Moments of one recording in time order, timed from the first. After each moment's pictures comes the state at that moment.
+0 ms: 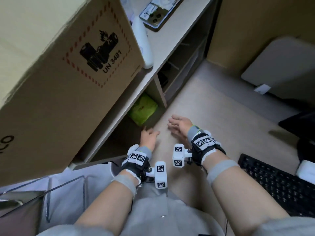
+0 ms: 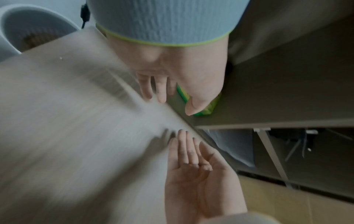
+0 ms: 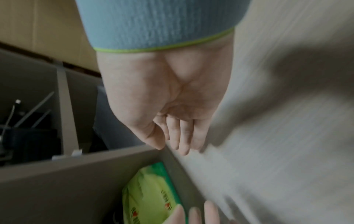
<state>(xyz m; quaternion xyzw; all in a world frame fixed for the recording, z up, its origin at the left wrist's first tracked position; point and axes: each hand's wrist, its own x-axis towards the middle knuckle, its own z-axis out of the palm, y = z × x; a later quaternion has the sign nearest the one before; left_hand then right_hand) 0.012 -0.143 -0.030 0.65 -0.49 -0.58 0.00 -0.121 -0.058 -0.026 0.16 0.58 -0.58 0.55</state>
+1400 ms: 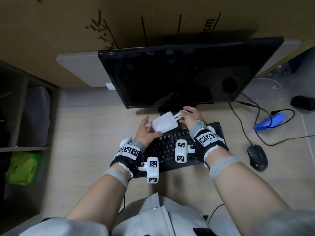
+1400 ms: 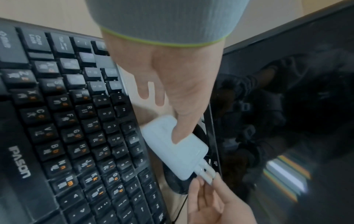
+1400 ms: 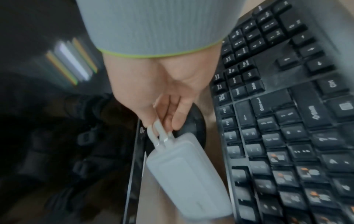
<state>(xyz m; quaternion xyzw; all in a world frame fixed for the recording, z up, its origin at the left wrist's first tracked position) -0.183 0.255 0.003 0.24 -0.75 -0.55 -0.29 -0.238 0.443 -0.005 0.38 0.68 -0.61 0.15</state>
